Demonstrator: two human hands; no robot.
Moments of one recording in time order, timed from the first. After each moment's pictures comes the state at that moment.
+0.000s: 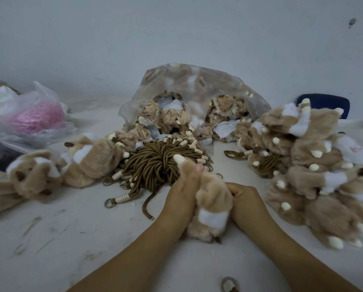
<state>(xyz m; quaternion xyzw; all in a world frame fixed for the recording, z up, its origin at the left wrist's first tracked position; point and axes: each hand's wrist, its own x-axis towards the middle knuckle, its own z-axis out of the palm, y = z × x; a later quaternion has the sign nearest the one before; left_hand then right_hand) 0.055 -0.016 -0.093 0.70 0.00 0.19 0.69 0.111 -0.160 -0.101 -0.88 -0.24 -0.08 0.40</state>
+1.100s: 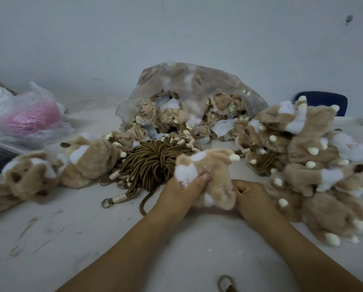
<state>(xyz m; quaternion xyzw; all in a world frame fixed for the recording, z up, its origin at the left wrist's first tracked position) 0.052 -0.007 -0.086 0.71 -0.04 0.15 0.69 0.119 -0.180 -0.097 -0.87 -0.21 -0.05 0.45</state>
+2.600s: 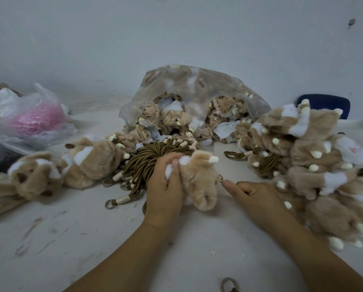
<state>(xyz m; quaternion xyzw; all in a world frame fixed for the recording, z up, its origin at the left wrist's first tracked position) 0.050 0.002 -0.081 0.71 0.03 0.42 0.57 0.116 -0.189 -0.078 -0.92 -0.23 -0.11 0.31</state>
